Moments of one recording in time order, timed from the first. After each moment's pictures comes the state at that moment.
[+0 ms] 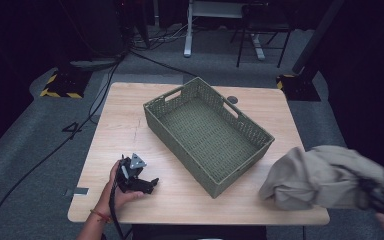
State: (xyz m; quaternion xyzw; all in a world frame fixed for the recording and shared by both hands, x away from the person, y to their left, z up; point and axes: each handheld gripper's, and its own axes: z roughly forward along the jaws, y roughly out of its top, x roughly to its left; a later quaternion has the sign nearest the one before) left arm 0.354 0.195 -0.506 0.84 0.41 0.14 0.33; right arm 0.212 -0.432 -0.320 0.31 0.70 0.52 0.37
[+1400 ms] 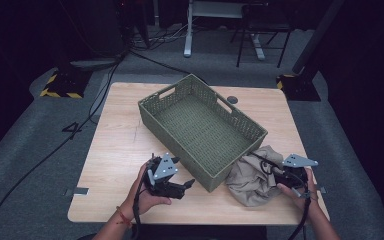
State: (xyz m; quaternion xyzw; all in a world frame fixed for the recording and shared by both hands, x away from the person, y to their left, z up) left arm 0.317 0.102 -0.426 0.84 0.25 0.16 0.47; right arm 0.372 -0.332 -0.494 0.37 0.82 0.39 0.21
